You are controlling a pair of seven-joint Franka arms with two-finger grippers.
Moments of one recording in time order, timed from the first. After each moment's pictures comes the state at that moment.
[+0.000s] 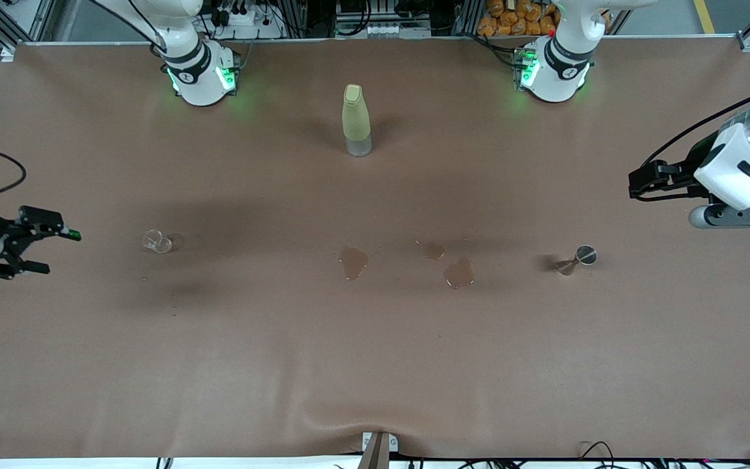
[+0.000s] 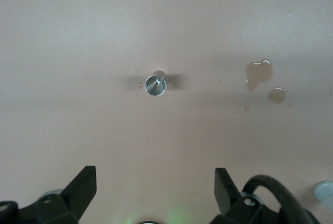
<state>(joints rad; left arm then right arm) -0.05 0.18 -0.10 -1.37 0.01 1.44 -0.15 -0.16 0.34 -0.11 -1.55 0.44 1.72 -1.01</state>
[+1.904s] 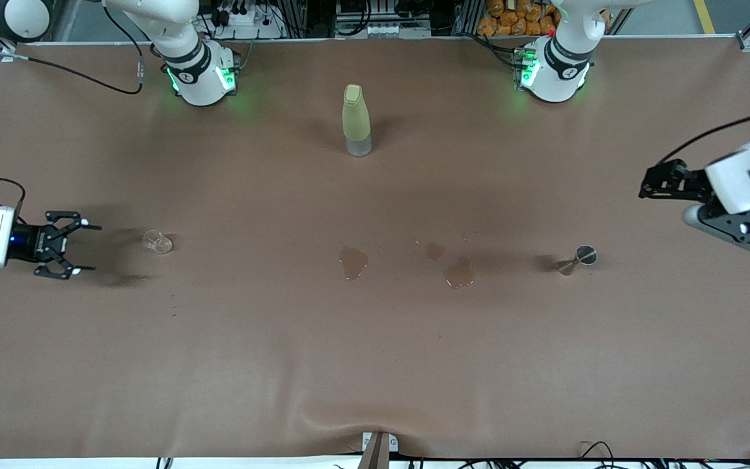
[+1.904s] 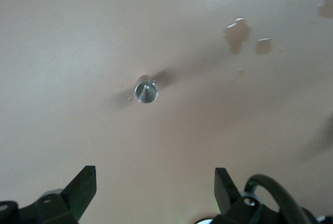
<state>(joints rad) 0.07 0.24 -0.09 -1.39 -0.11 1.46 0.46 -0.48 0.71 -0.12 -1.59 0.90 1.41 -2.31</state>
